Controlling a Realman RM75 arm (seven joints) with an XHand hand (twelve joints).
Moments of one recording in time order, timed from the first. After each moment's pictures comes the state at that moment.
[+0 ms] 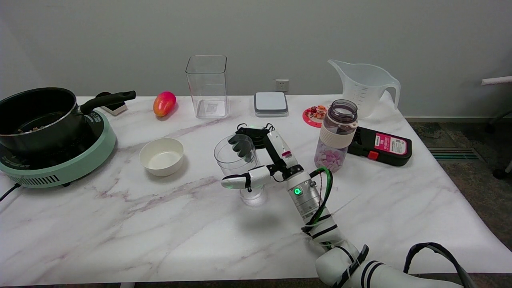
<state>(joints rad) 0.22 -1.42 -2.08 0.75 0.45 1.11 0.90</state>
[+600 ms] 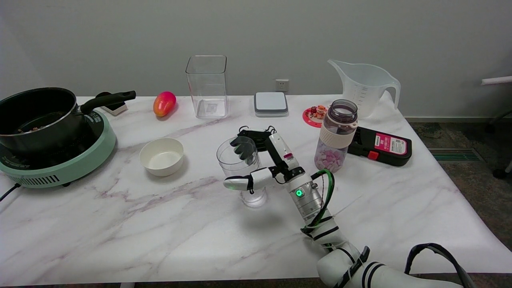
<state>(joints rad) 0.22 -1.42 -2.08 0.72 0.45 1.12 0.94</state>
